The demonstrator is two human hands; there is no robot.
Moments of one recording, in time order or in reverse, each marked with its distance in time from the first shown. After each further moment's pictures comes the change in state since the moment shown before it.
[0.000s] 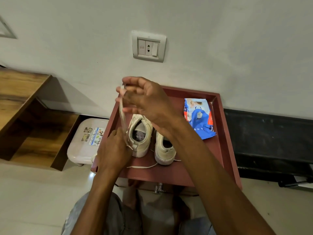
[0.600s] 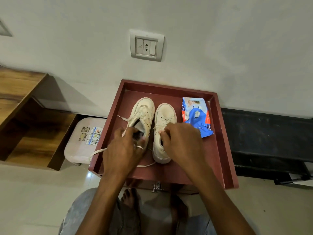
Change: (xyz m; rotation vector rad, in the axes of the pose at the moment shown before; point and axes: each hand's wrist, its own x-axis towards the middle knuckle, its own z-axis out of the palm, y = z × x) left_hand -0.015 0.023 0.009 0.046 0.000 0.022; right_hand -0.071 0.067 -0.051 -1.489 0.363 0.091
